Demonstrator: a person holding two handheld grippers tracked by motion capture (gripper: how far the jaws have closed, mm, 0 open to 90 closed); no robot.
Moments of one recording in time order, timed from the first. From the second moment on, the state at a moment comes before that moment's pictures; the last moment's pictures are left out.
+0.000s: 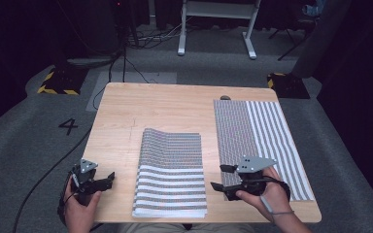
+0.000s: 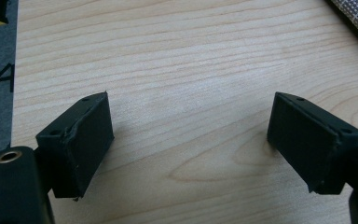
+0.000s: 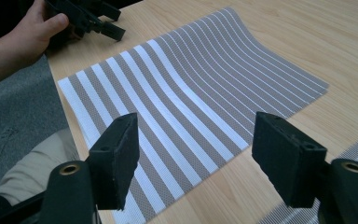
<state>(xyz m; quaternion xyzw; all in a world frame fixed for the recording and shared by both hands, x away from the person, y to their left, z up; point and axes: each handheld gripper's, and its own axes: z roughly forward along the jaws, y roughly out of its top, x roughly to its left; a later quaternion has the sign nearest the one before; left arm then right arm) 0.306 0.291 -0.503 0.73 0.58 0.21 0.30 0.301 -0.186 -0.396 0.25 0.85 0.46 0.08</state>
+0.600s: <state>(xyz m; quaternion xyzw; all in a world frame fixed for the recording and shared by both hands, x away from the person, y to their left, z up) 0.307 0.291 -0.504 0.73 0.57 0.21 0.30 0.304 -0.094 -0.437 0.21 0.87 0.45 0.08</state>
